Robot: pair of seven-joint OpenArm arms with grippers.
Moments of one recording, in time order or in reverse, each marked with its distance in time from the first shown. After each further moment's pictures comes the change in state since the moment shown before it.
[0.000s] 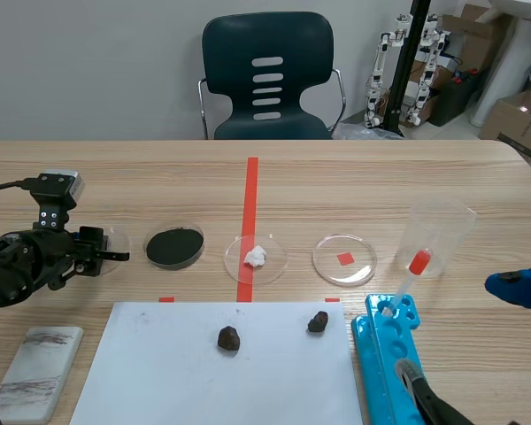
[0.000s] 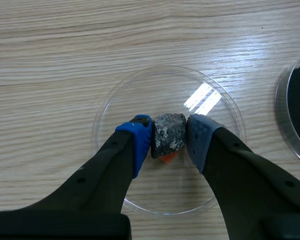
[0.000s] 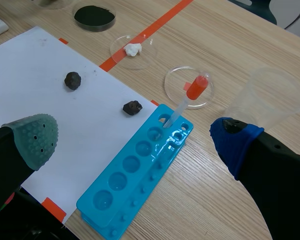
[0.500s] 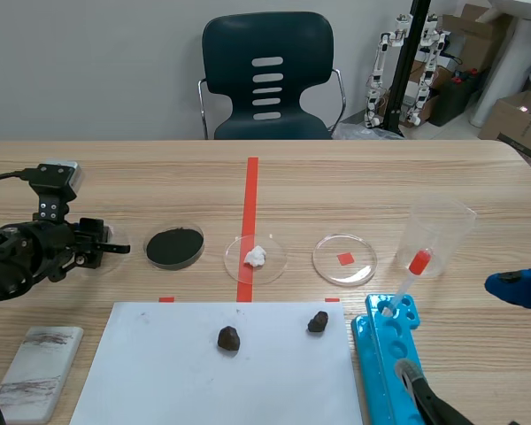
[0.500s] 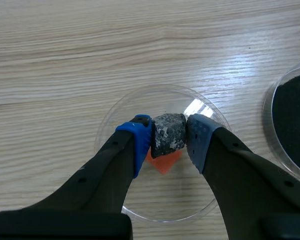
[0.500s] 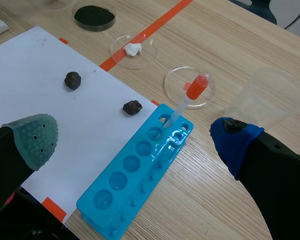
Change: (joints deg) left arm 0.7 0.0 0.0 2.6 0.0 0.0 0.4; right arm 0.0 0.0 0.0 0.0 0.0 0.0 0.0
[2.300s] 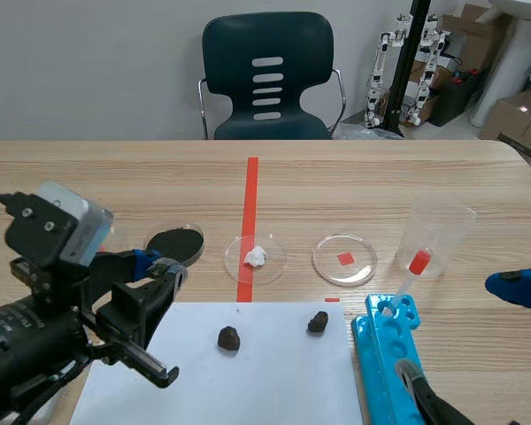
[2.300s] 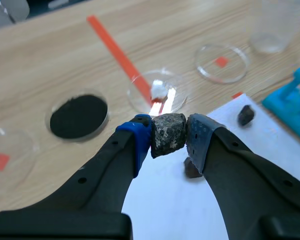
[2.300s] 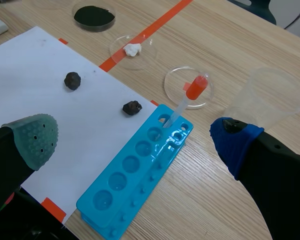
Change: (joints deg) left arm 45.1 -7.0 12.3 57.3 -4.1 -0.8 -10.3; right arm 0.0 0.0 0.0 0.0 0.0 0.0 0.0
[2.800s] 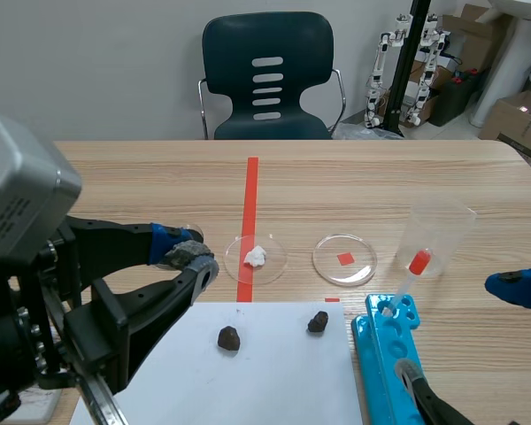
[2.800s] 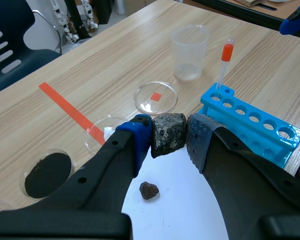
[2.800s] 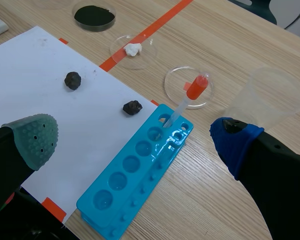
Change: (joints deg) left arm 10.5 -10.6 0.0 21.2 0.2 -5.7 0.0; right arm 0.0 0.0 0.0 0.0 0.0 0.0 0.0
